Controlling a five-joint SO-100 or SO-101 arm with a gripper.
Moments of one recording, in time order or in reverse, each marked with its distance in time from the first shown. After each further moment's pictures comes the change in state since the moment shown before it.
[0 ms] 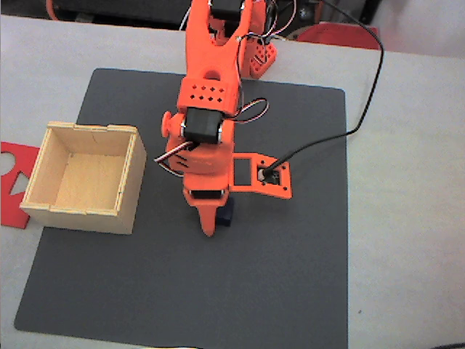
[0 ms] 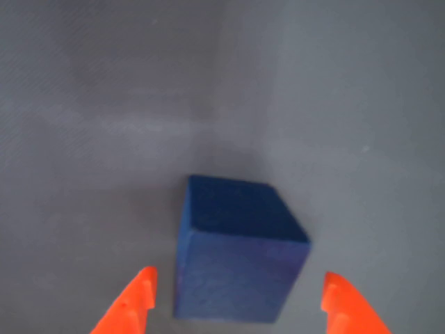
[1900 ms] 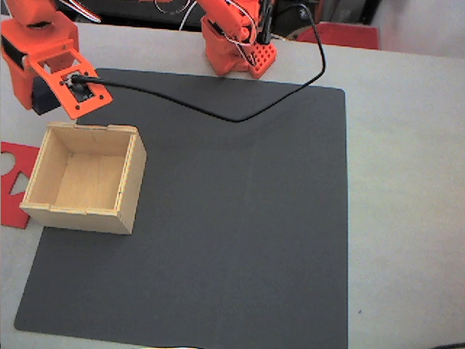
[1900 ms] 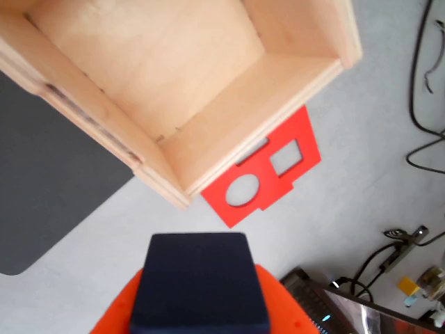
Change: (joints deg) arm 47.0 -2.5 -45.4 25.6 -4.6
